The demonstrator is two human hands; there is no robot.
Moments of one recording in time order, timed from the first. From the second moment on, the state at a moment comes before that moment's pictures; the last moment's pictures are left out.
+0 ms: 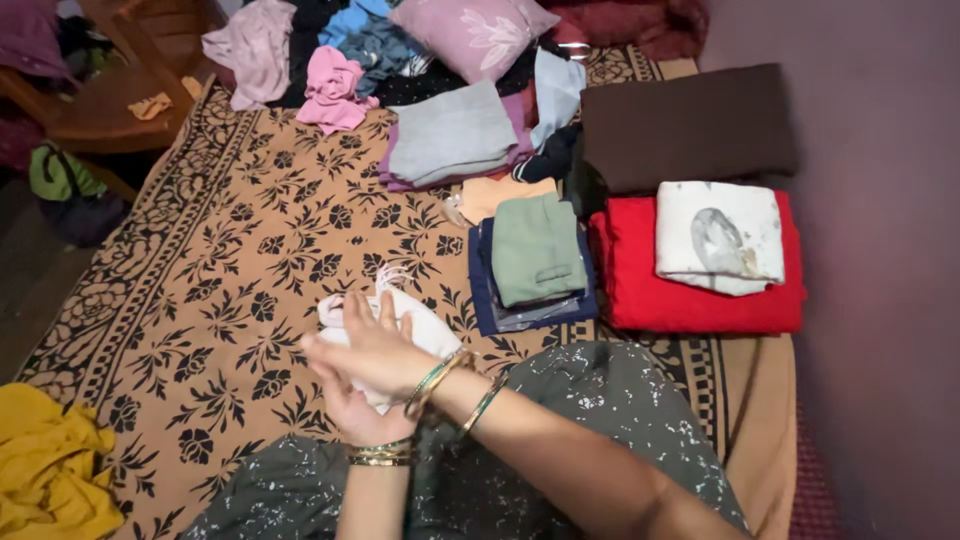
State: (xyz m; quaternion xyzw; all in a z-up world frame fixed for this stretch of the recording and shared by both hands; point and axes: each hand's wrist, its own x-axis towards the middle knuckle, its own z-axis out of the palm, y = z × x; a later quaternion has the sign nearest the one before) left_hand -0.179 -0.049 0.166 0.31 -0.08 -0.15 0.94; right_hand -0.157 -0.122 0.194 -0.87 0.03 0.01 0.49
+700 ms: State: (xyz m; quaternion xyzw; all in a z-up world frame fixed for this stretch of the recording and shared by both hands) left_hand -0.117 -0.170 0.172 0.48 -0.04 -0.50 0.72; right_hand -0.211 -0.369 0.177 -0.60 0.22 -0.10 0.76
